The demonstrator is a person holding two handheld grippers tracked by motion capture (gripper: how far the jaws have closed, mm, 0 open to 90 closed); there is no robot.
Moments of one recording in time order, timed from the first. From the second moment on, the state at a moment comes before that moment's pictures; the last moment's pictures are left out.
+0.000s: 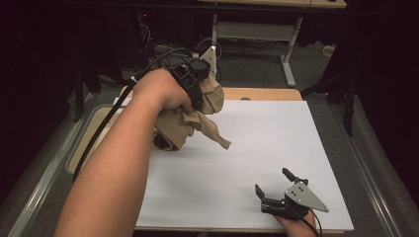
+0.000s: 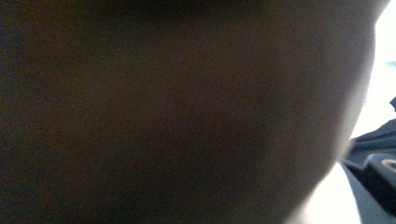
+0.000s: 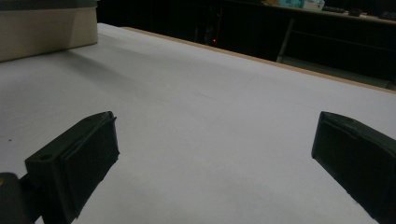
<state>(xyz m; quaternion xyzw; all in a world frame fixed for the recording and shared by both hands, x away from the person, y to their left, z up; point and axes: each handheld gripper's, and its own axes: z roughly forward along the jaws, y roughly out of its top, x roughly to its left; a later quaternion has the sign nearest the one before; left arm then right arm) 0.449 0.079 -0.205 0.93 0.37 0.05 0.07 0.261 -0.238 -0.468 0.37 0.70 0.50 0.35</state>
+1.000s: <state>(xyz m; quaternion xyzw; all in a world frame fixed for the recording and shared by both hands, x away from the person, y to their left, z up) 0.450 0.036 -0.206 0.94 0.32 0.04 0.12 0.262 -0.237 -0.469 0.37 0.70 0.50 0.35</state>
